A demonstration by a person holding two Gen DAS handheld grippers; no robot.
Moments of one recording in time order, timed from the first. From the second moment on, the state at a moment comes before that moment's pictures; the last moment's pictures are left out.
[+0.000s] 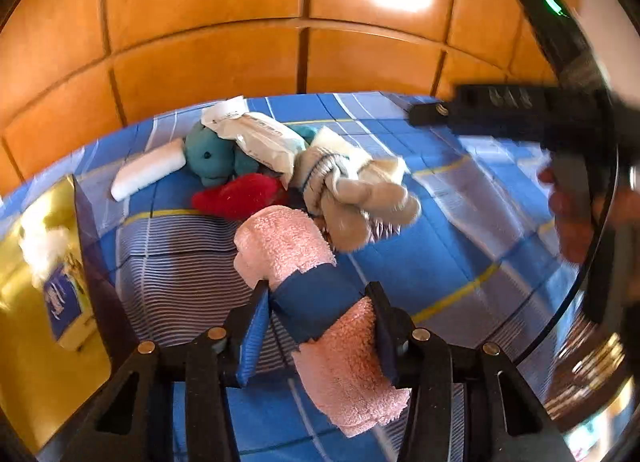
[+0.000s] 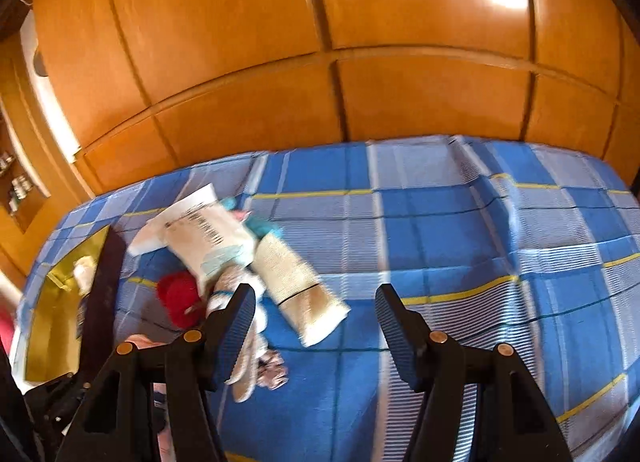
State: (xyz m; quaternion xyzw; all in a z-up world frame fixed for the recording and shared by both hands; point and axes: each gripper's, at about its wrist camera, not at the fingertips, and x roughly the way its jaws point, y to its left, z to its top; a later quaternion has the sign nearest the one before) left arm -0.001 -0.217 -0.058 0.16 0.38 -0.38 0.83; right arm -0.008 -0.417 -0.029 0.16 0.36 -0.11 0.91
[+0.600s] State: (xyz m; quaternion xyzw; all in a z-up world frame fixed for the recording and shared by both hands) left arm 0.012 -0.203 -0.085 0.10 0.44 -0.39 0.80; right arm 0.077 -0.369 -0.091 0.12 0.48 -0.02 0.87
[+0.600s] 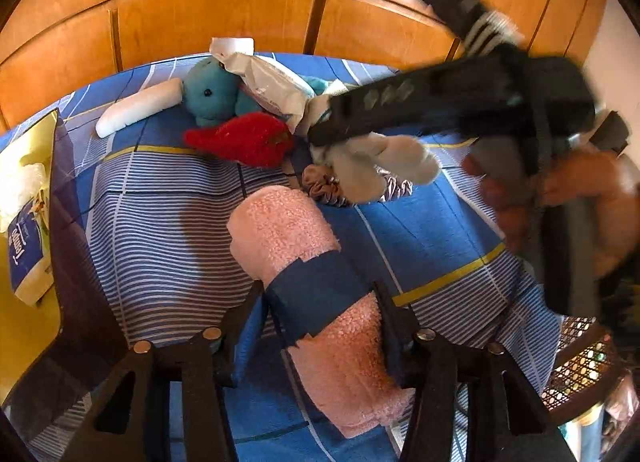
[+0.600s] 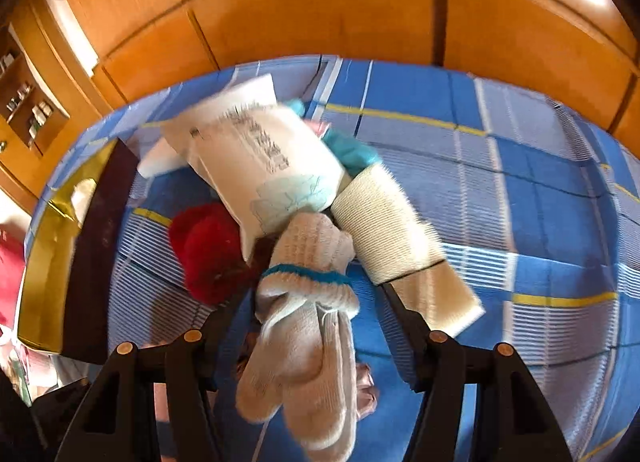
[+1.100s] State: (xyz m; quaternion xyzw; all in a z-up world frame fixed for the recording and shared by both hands) left arm 0.015 -0.117 0.001 -0.02 0.39 -0.37 0.84; right arm 0.072 -0.370 -0.096 0.12 0.47 -0.01 0.87
